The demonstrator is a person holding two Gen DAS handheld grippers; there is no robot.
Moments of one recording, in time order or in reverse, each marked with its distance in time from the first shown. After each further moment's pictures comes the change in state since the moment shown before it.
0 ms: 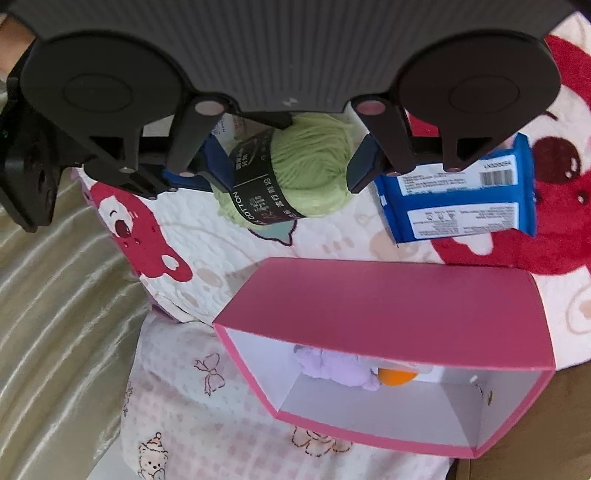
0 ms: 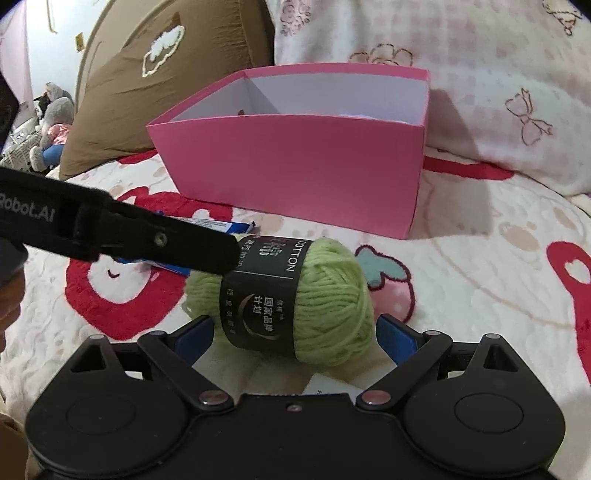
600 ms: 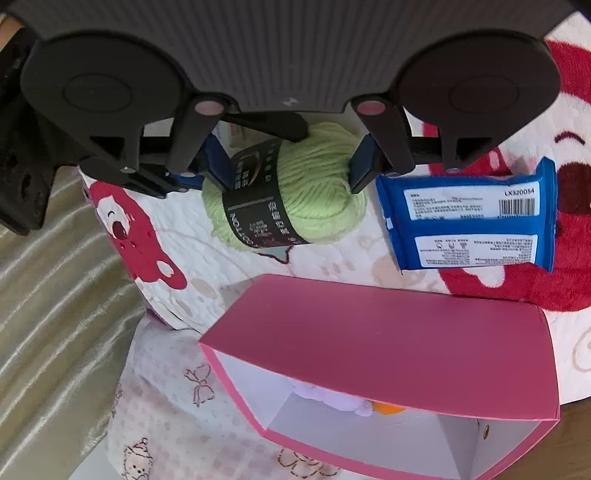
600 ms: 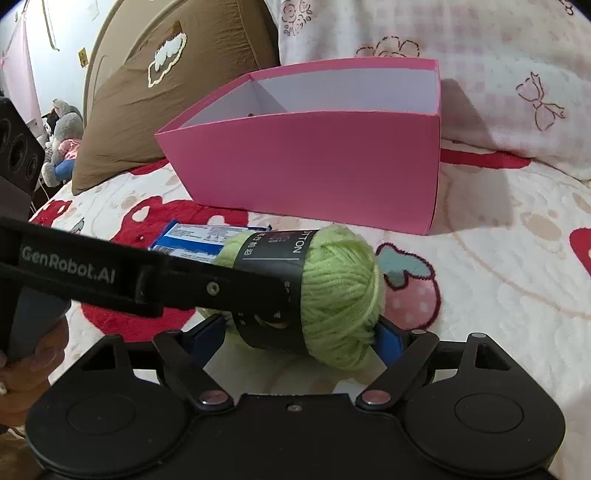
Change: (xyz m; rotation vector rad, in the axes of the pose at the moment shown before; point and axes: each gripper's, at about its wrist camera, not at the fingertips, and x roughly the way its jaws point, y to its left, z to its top) left arm 0.018 0.005 -0.015 -0.057 0.024 -0.015; right arm 0.009 -0.001 -0.001 0.057 -0.009 0.064
